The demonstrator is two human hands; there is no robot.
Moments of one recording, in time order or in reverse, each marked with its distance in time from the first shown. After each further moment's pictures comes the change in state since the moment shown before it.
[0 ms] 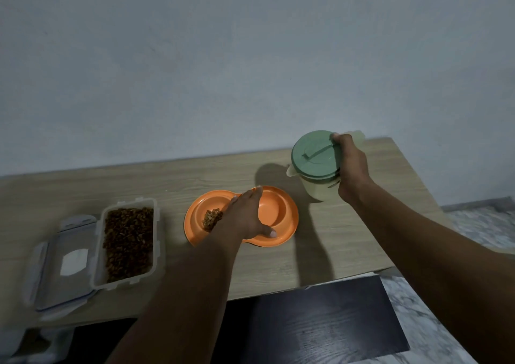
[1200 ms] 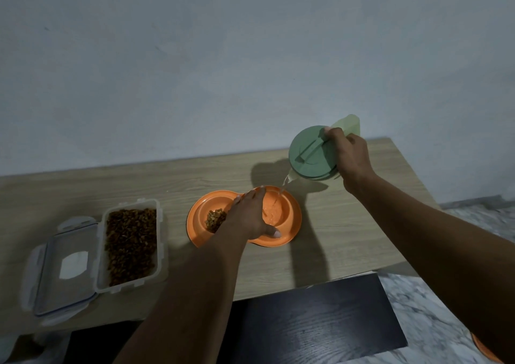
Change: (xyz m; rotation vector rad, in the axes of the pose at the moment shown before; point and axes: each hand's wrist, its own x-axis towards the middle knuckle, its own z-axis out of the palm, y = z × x) left_hand 0.003 -0.004 0.002 0.002 0.005 0.022; right_hand -0.015 -0.023 0.017 -0.259 -0.024 -0.216
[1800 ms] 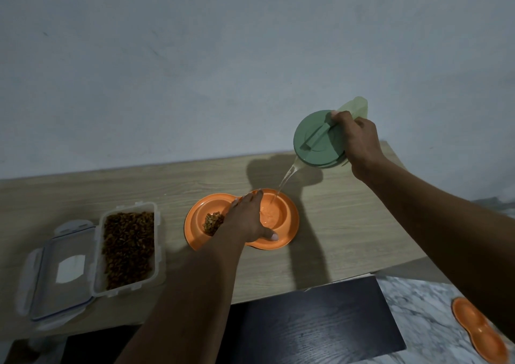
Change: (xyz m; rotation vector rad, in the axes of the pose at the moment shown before) left_hand 0.001 0.001 0.000 0.013 -0.002 -0.010; right_hand 0.009 -0.034 -0.013 -0.010 0.011 -0.081
